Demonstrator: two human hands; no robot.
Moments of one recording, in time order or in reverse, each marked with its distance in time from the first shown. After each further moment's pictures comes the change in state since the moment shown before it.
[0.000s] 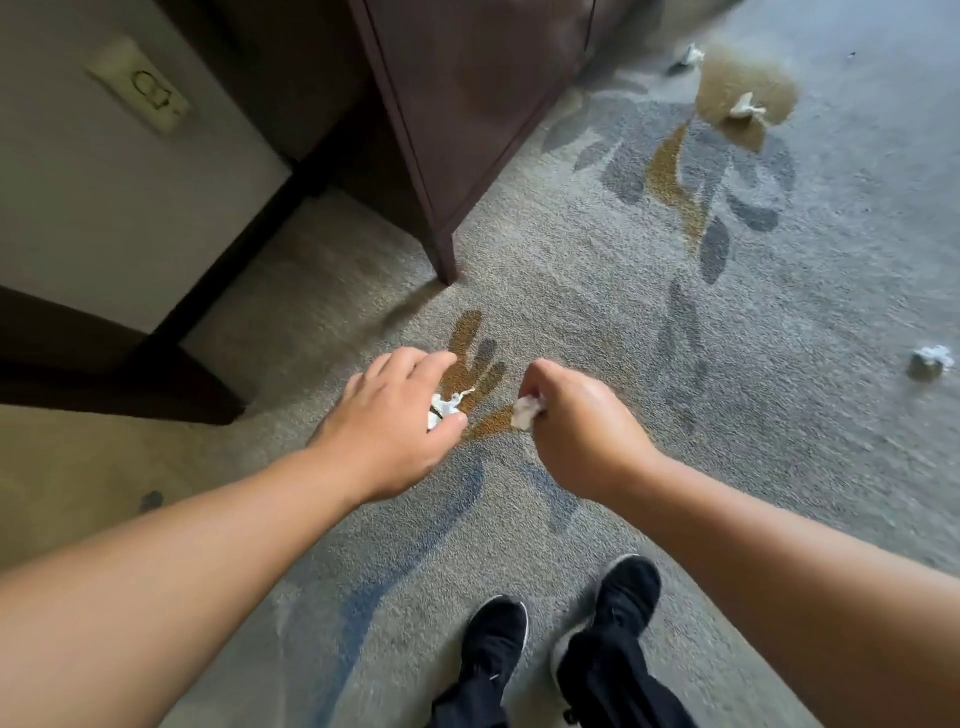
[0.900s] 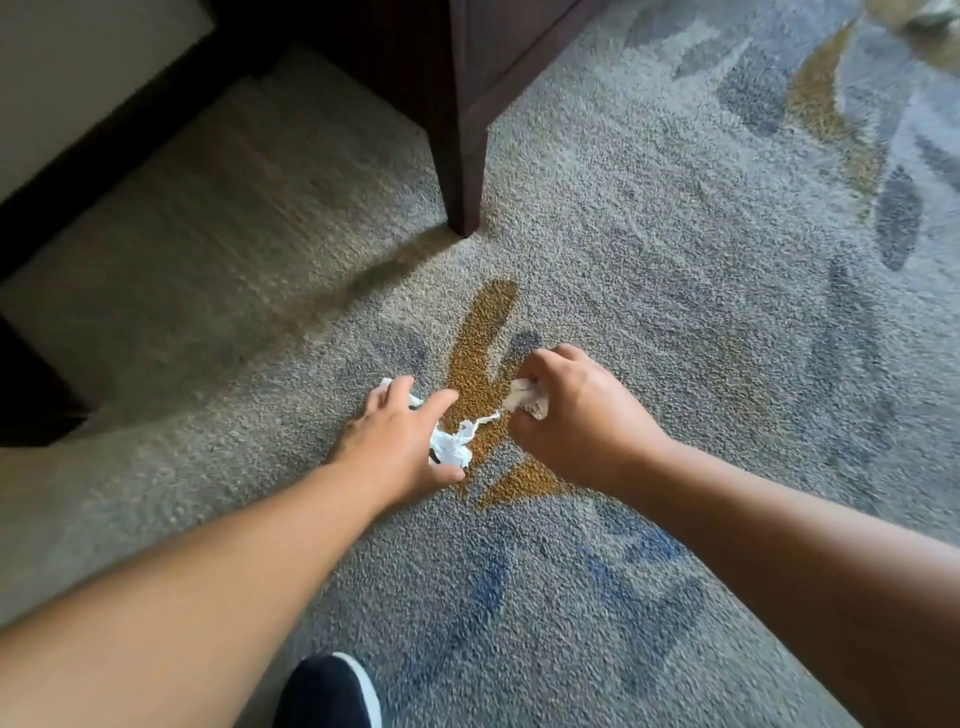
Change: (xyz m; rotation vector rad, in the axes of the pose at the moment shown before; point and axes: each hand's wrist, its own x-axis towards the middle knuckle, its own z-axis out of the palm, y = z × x) left_hand 0.202 -0.190 0.281 0.039 -0.241 -0.205; right_hand 0.222 0.136 0.223 -0.131 -0.038 -0.099
